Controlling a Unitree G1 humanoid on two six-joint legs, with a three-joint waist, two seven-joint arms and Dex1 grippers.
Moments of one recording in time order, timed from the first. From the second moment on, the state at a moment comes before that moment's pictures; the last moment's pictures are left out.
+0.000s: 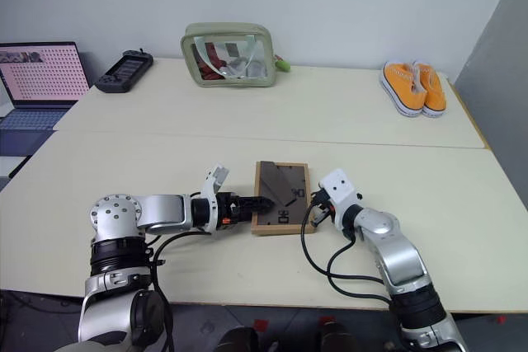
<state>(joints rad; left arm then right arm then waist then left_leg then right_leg) -0.65 0.31 0.41 0.27 -1.20 1.61 0.05 -0.34 -0.29 0.19 -0.18 0.07 0.62 0.50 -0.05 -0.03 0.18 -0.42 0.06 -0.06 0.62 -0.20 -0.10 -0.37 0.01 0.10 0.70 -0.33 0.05</state>
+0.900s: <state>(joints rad) -0.72 0.40 0.28 0.21 -1.01 1.34 -0.20 -0.36 -0.36 0.12 -0.15 0.07 0.59 0.50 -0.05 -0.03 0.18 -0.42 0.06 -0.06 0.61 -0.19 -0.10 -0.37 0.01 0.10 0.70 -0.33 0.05</state>
